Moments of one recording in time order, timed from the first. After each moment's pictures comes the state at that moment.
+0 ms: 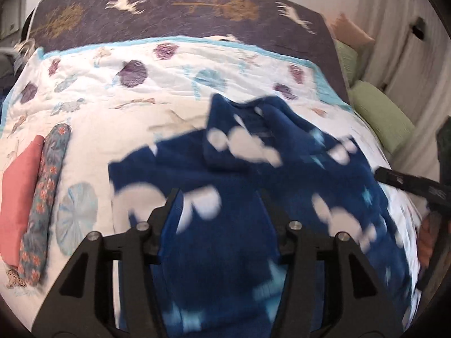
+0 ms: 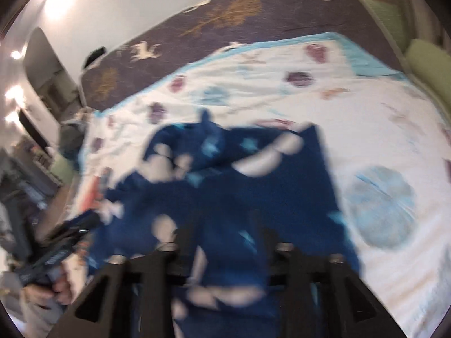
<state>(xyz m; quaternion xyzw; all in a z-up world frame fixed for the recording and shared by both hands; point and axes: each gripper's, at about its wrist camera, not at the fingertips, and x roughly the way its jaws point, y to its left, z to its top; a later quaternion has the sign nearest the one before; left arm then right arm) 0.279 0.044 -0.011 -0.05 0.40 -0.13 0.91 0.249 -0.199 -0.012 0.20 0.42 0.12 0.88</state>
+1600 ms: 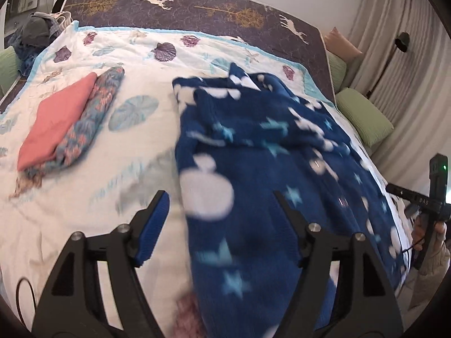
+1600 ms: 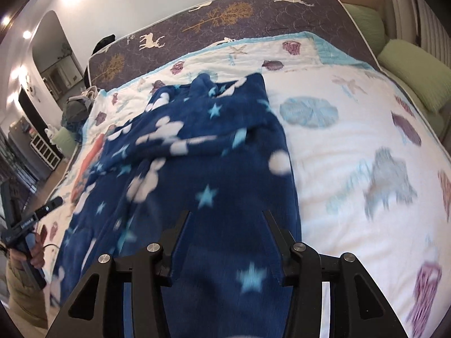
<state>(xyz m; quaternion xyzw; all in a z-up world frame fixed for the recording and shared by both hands) 0.057 0.129 -0.030 -0.09 0.38 -0.14 0.91 0.027 -0.224 -0.026 0.15 0.42 0.09 0.89</state>
